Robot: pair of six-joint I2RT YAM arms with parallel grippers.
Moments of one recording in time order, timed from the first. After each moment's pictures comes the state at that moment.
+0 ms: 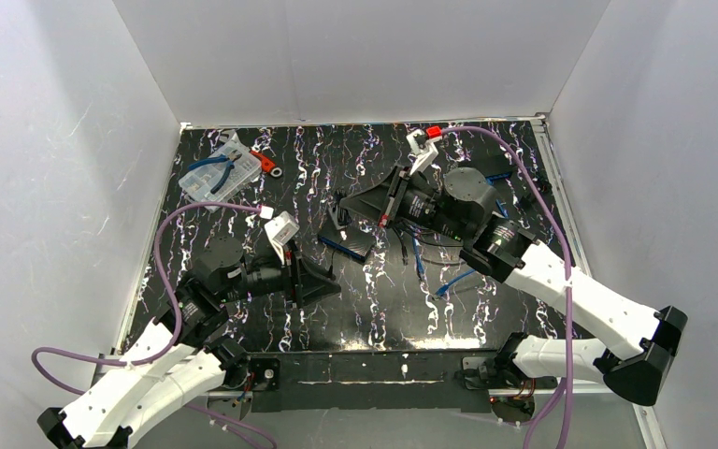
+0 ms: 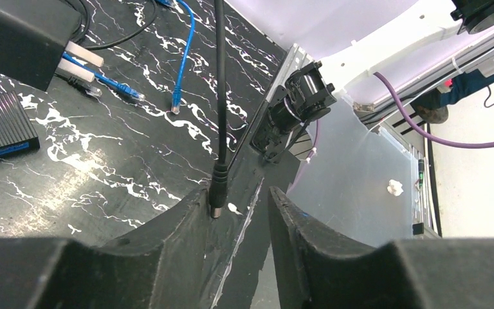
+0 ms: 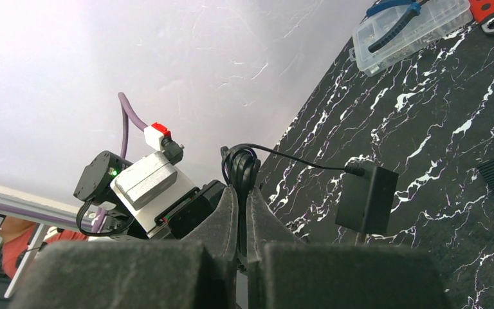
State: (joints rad) left arm -0.72 0.59 0.71 -0.35 0.54 -0.45; right arm 0.92 1.14 1.16 -0.02 -0.18 0.86
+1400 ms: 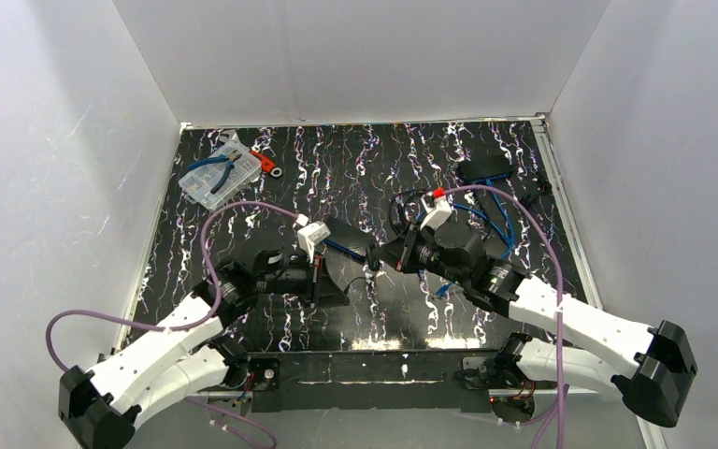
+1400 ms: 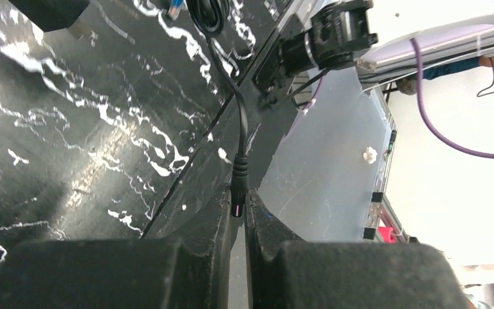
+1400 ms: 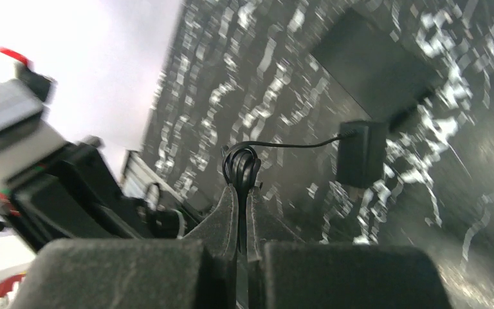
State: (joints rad) left arm -0.72 0.79 0.63 -0.35 0.63 -0.55; right arm 0.93 0.97 0.71 -0.04 0.03 0.86
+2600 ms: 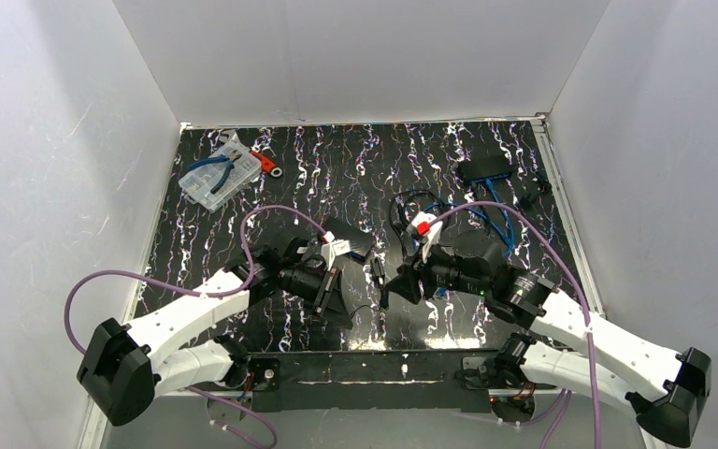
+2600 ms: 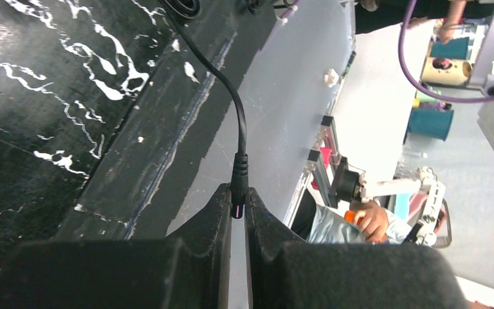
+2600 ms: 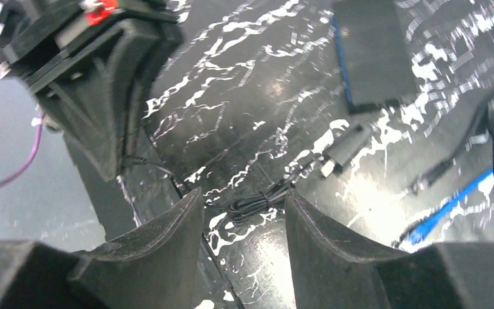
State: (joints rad) left arm -0.72 1.08 0.65 -0.47 0.88 -0.54; right arm 0.93 0.79 0.66 -0.28 -0.18 0.26
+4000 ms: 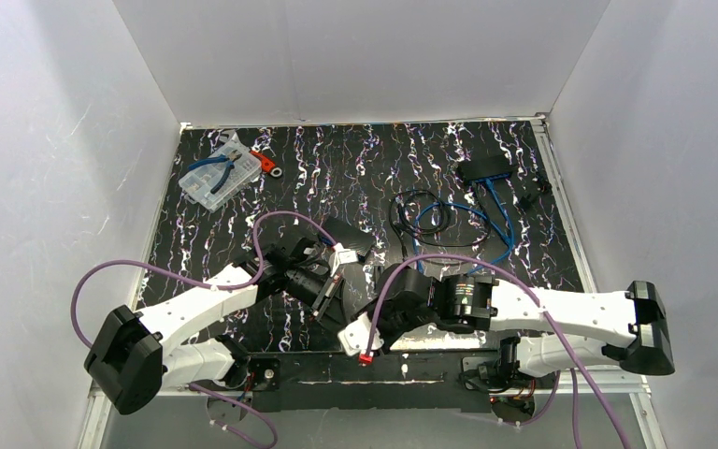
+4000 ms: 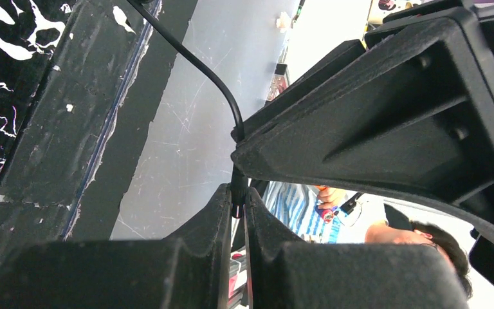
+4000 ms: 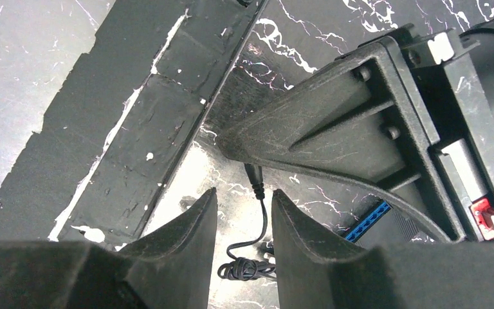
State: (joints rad) left arm -0.73 1.15 0.66 -0.52 1.12 -0.52; right arm 1.39 1.14 0.94 -0.51 -0.28 -0.78
